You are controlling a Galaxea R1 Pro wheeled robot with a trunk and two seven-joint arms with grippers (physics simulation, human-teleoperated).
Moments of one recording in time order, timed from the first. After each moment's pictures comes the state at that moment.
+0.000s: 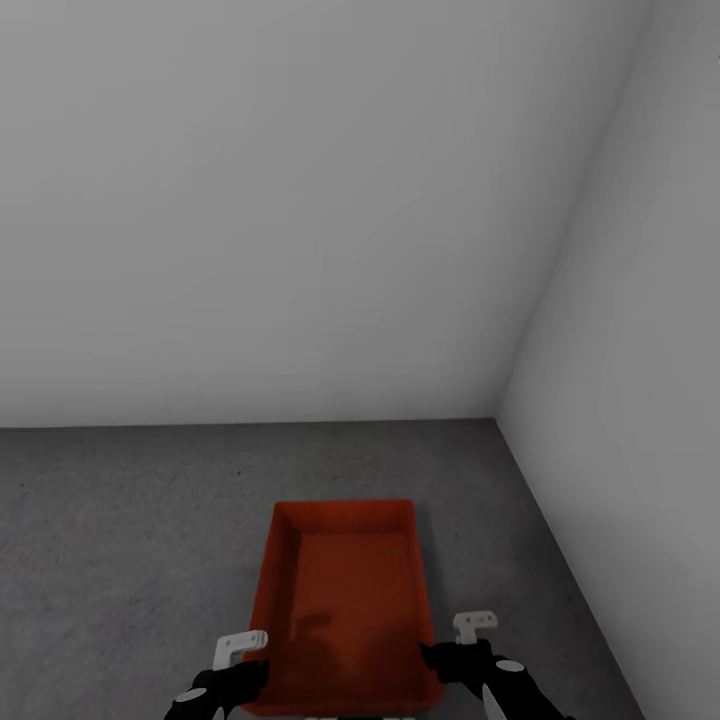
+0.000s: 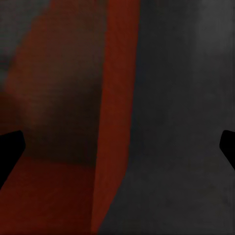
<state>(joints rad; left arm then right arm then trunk) -0.27 -0.04 0.02 -0.66 0.11 0.22 0.08 -0.38 0.04 0.04 -0.55 -0.01 0.18 0.14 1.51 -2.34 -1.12</state>
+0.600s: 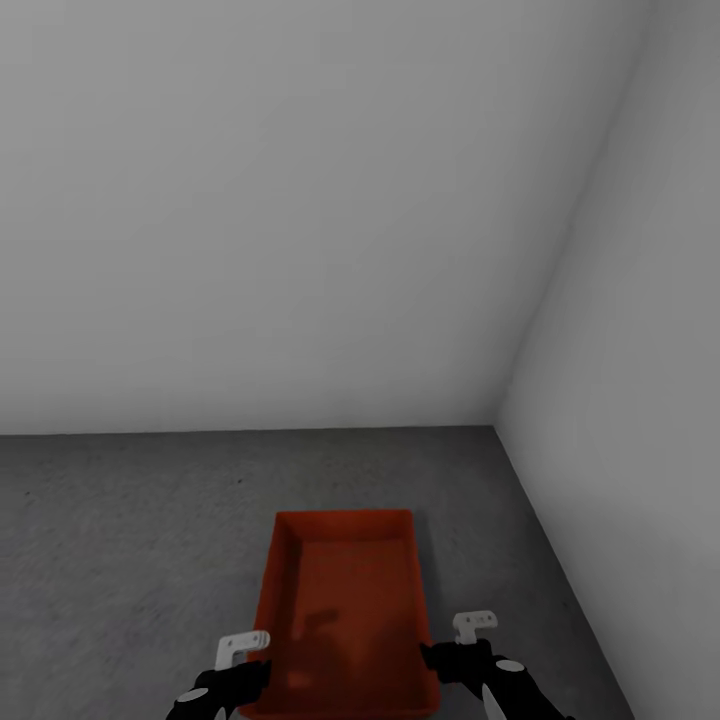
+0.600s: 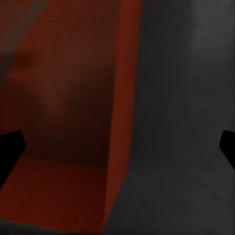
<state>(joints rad) -0.27 -0.05 0.02 -0.66 0.11 0.22 0.08 -0.38 0.04 0.05 -0.55 -0.01 0.18 0.14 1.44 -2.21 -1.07</state>
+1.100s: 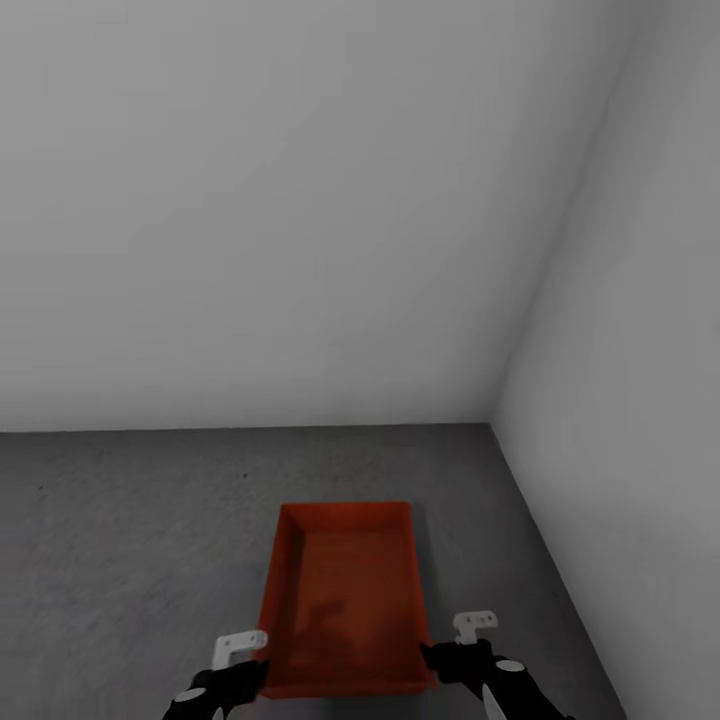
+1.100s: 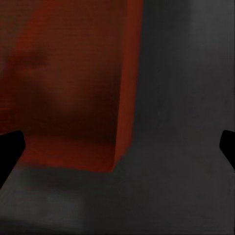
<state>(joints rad) -0.27 -0.04 0.02 -0.66 0.10 0.22 0.08 -0.38 0.04 0.05 -0.55 0.00 0.18 0.14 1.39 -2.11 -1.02</state>
